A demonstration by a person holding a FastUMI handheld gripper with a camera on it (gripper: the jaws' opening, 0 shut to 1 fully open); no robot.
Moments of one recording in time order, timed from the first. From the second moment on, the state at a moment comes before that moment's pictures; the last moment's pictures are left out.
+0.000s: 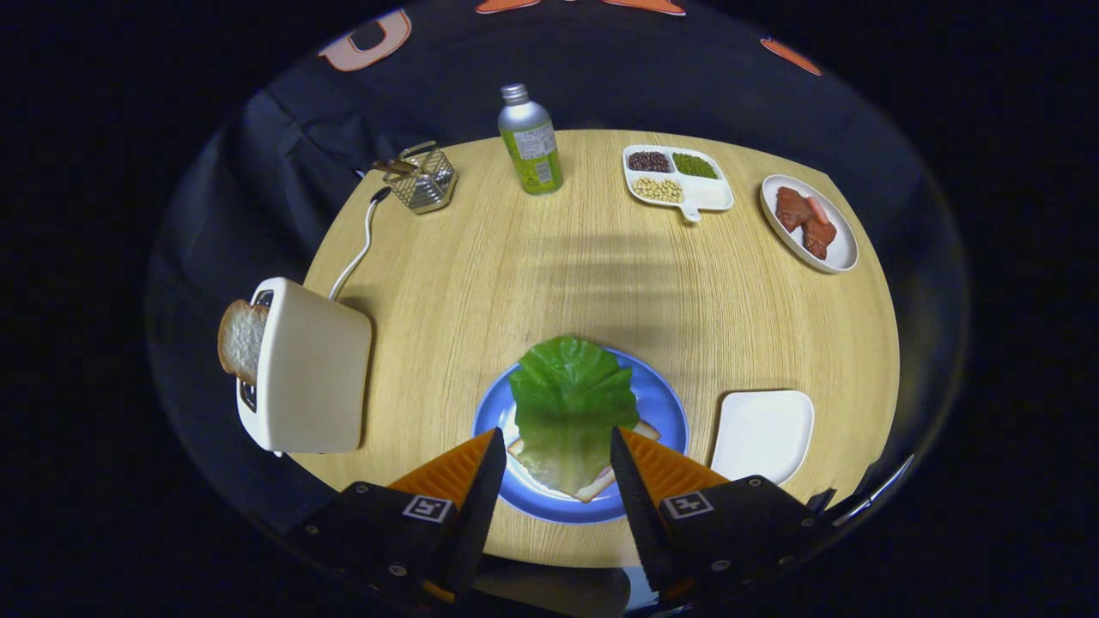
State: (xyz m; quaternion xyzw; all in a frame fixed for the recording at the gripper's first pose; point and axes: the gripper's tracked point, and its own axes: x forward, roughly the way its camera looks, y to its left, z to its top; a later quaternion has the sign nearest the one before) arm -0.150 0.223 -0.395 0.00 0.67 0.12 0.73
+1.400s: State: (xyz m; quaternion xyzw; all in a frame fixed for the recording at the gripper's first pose) arm -0.137 0.541 -0.326 -0.04 0.69 0.26 0.67
